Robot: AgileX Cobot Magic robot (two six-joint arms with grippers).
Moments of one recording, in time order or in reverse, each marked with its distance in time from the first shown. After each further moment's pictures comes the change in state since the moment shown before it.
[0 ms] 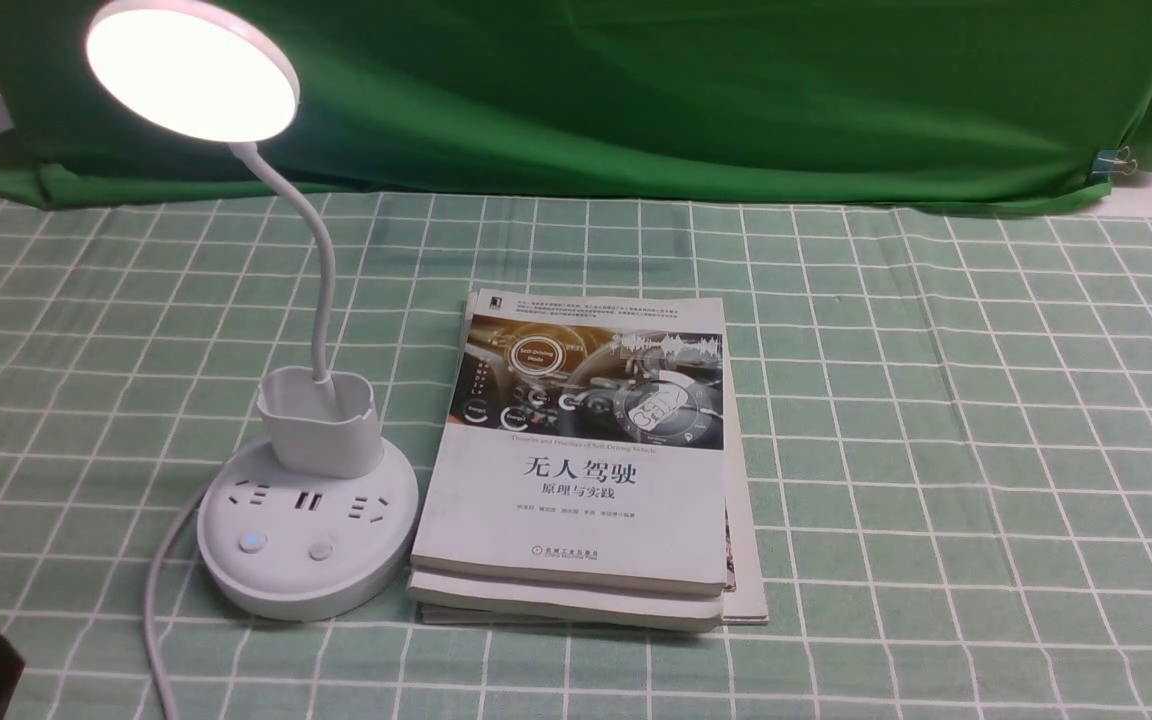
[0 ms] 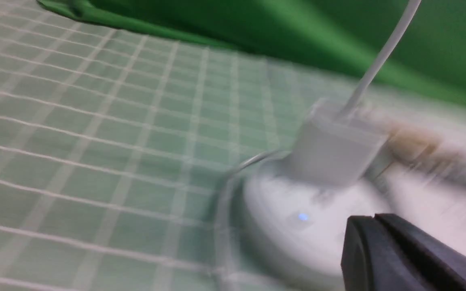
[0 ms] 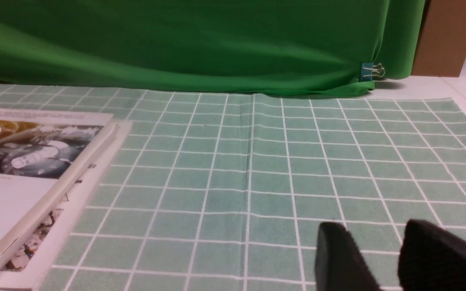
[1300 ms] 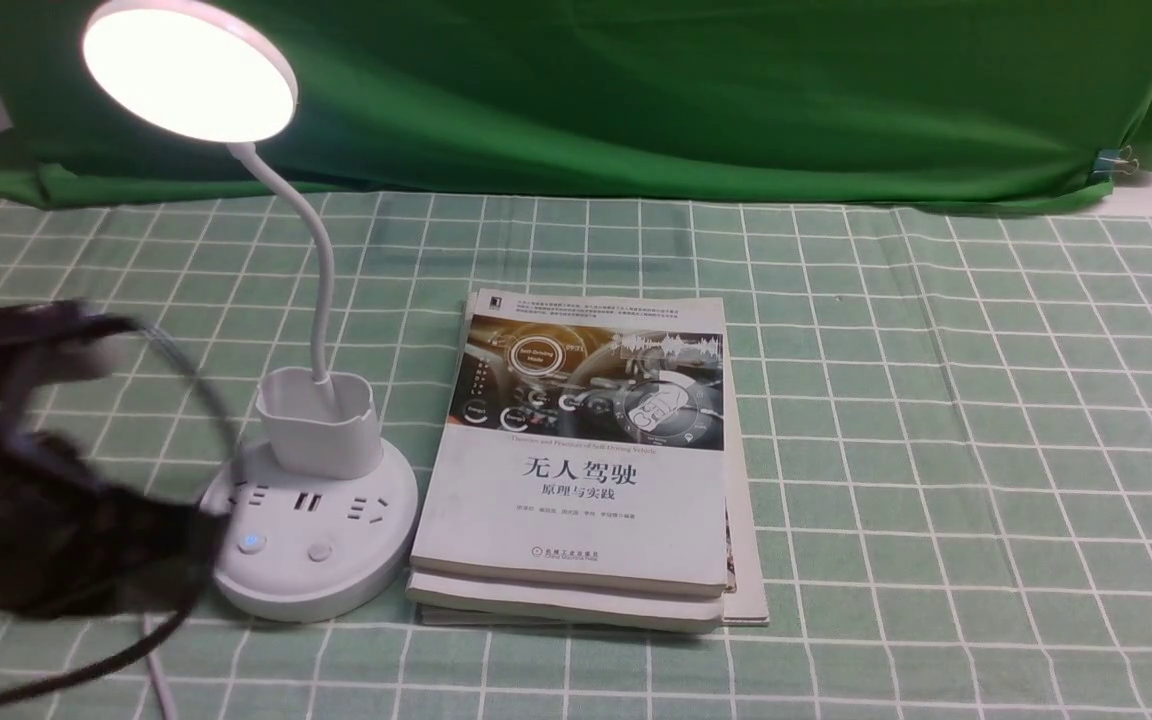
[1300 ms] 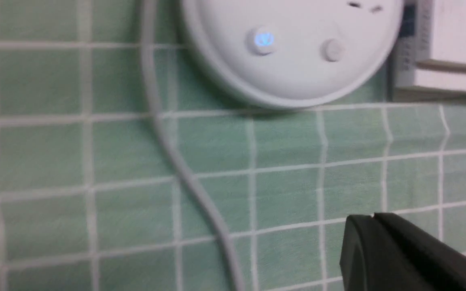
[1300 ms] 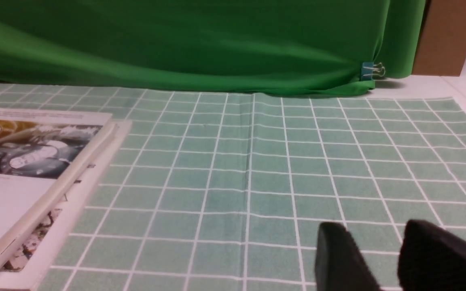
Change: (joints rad) right arm 0.000 0.000 0.000 0.000 0.000 0.000; left arm -0.118 1.207 -0.829 0.078 0.705 0.138
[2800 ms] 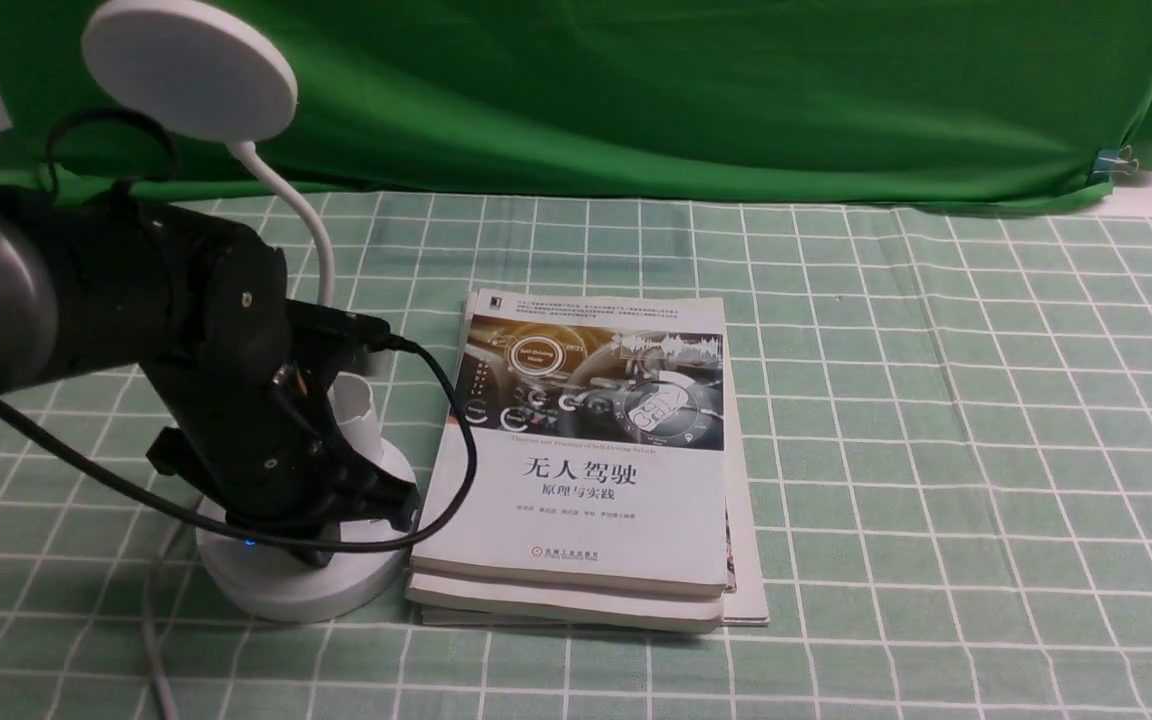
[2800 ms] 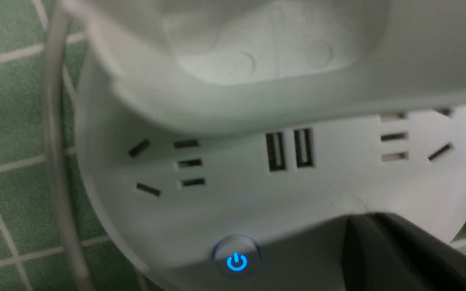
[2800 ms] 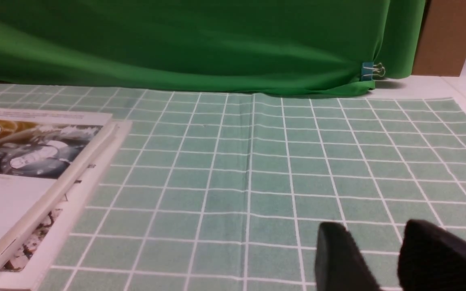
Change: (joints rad) right arm 0.000 0.000 0.000 0.000 0.000 0.000; left arm -0.192 0.540 -0.258 0.271 -0.094 -0.153
